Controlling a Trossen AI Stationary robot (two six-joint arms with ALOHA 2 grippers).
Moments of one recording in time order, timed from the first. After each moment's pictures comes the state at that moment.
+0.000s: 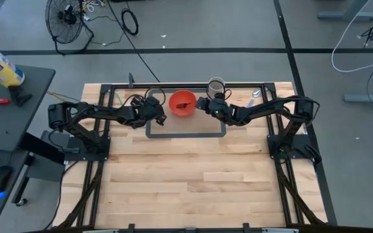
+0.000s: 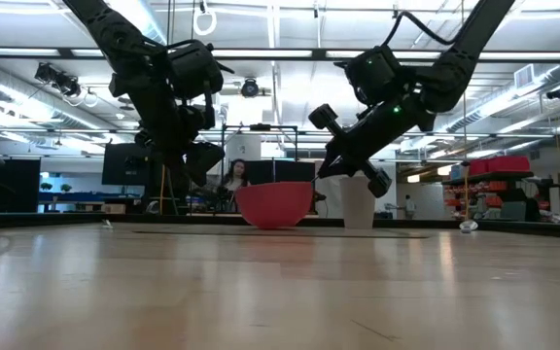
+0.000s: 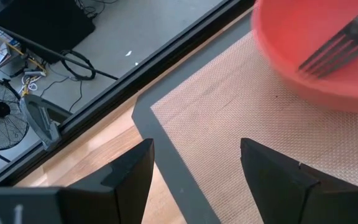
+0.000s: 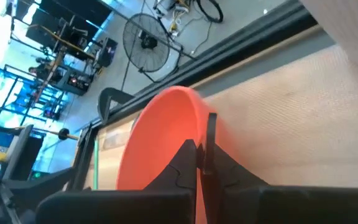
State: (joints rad) left arm 0.30 1.52 0.74 -0.16 -0.75 -0.35; right arm -0.30 1.74 0.77 0.50 0.49 1.22
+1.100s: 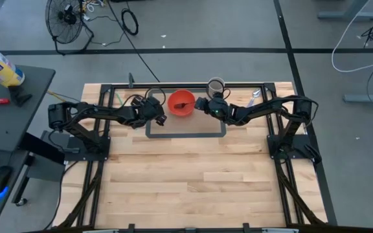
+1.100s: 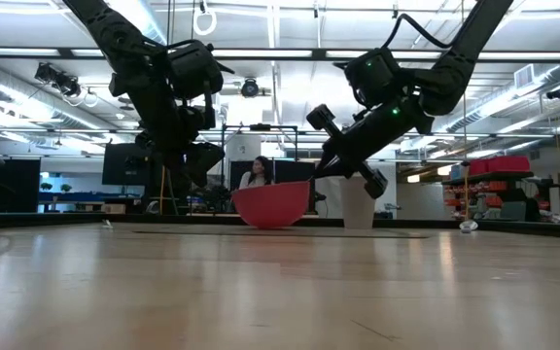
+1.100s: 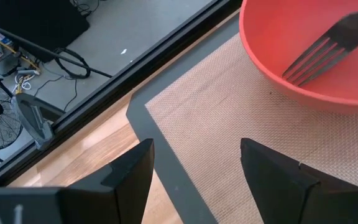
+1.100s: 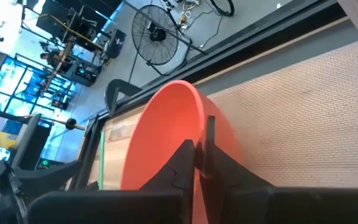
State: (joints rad) left arm 0.30 1.52 0.74 -0.17 -0.73 -0.35; right arm -0.31 1.76 0.77 0.55 0.44 1.17
